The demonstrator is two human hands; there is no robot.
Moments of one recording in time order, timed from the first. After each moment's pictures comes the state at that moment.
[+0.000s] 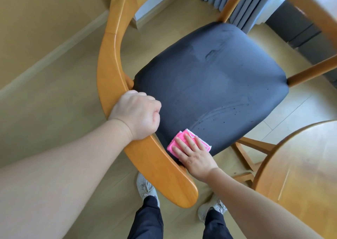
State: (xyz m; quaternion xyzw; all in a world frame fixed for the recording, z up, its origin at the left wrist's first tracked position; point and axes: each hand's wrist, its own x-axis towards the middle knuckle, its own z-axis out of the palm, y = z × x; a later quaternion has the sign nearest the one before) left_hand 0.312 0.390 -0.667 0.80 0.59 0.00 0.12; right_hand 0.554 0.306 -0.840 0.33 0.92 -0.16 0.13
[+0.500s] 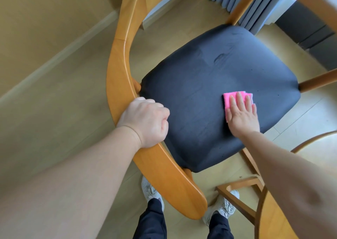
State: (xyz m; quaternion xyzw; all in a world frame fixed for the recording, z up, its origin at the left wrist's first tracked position) left_hand 0.311 0.393 -0.664 0.79 0.59 -0.04 0.13; right_hand 0.621 0.460 -0.844 0.64 0.74 -0.17 0.12
